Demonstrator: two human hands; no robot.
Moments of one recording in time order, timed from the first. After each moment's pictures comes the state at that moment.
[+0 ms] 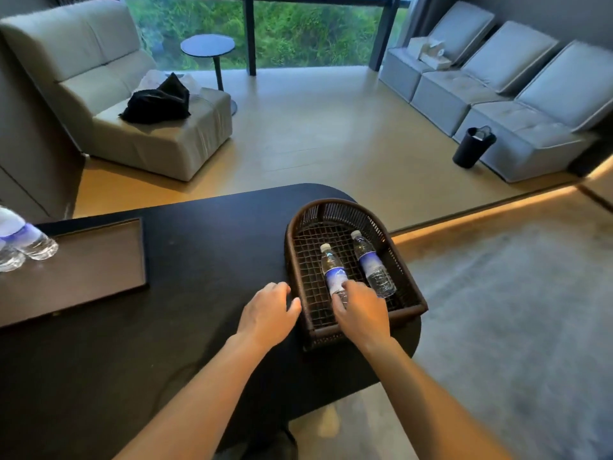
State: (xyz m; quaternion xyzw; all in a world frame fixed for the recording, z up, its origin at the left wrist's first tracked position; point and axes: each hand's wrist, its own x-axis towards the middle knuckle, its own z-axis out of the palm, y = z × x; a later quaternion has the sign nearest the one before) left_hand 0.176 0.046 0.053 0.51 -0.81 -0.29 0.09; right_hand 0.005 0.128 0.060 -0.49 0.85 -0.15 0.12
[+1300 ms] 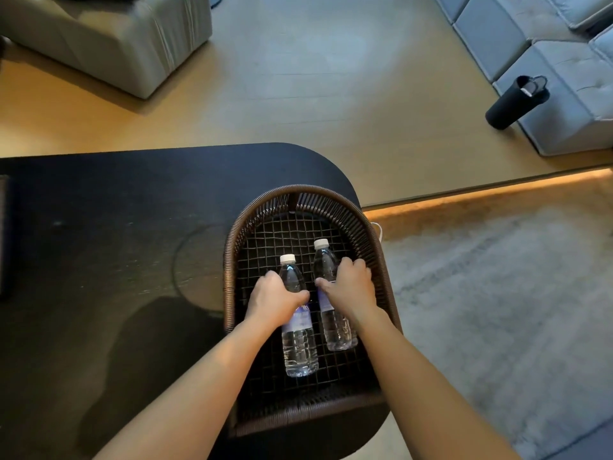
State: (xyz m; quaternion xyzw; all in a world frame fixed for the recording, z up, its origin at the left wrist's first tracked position) left_hand -0.022 -0.080 -0.074 0.65 -0.59 -0.47 -0.01; right_hand -0.174 -0.041 -0.046 -0.43 0.86 -0.01 0.27
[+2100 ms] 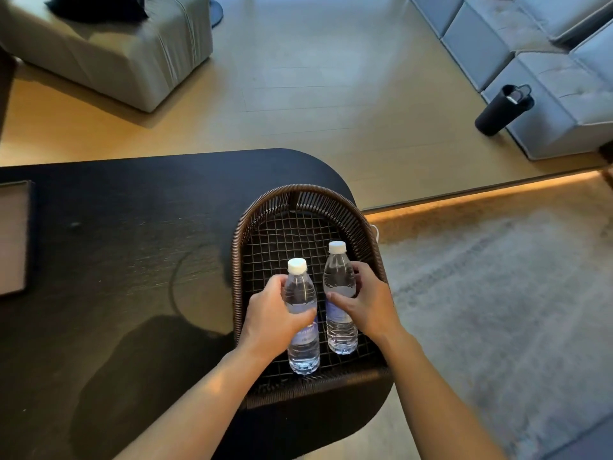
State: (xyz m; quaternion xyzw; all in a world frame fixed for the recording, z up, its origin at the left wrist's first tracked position) left_hand 0.020 -0.016 -0.017 0.55 -0.61 -0.54 0.19; right_hand -0.175 0.033 -0.003 -0.44 0.80 -0.24 0.33
